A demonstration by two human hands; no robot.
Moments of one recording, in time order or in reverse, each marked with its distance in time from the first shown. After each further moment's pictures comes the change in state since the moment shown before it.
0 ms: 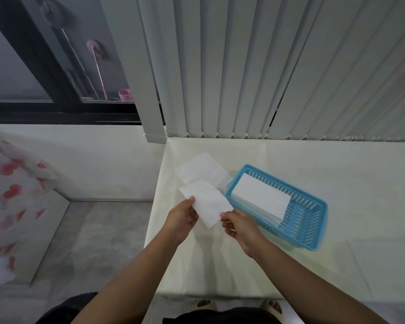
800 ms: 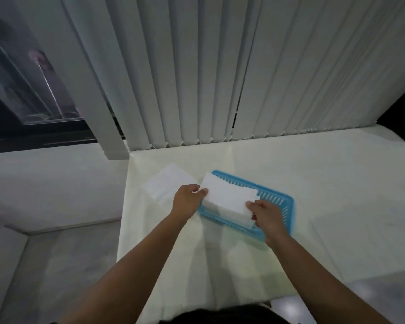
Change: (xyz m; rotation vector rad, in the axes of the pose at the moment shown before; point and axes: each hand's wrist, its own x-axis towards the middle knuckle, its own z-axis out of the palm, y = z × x) left_hand 0.039 0.007 0.107 1.112 -0.052 0.414; right_hand 0.005 -0.035 -0.106 -0.039 0.484 -0.167
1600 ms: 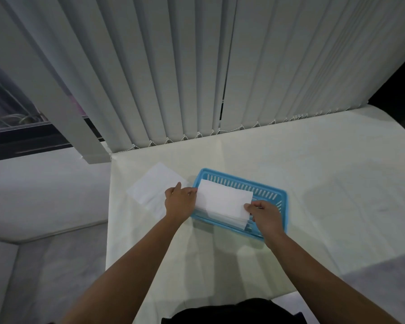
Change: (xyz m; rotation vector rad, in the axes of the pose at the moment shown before) left_hand 0.037 -0.013 0.026 0.441 -0.037 -0.039; right_hand 0.028 0.018 -0.012 -0.068 0.076 0.030
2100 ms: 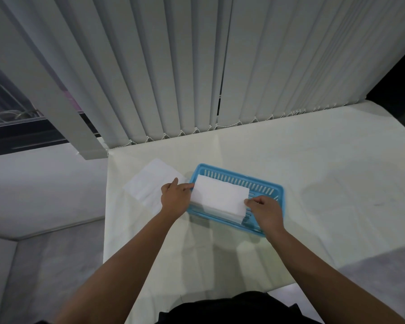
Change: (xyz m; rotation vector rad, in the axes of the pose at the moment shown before) left_hand 0.003 -0.008 0.004 -0.036 0.011 -0.024; right_hand 0.004 0.003 -0.008 -0.159 0.047 -0.057
